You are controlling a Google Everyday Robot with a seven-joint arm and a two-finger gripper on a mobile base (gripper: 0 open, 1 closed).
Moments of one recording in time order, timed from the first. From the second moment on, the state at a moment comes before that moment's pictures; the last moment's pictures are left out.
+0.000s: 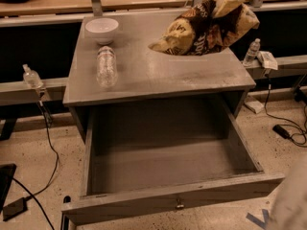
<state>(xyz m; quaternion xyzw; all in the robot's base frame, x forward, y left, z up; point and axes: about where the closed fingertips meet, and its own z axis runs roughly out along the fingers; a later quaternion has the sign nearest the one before) 0.672 -0.177 1.030 -0.76 0.58 -0.19 0.21</state>
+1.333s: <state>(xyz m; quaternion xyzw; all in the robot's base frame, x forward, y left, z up) 0.704 -0.183 0.949 -0.77 0.55 -0.22 0.25</state>
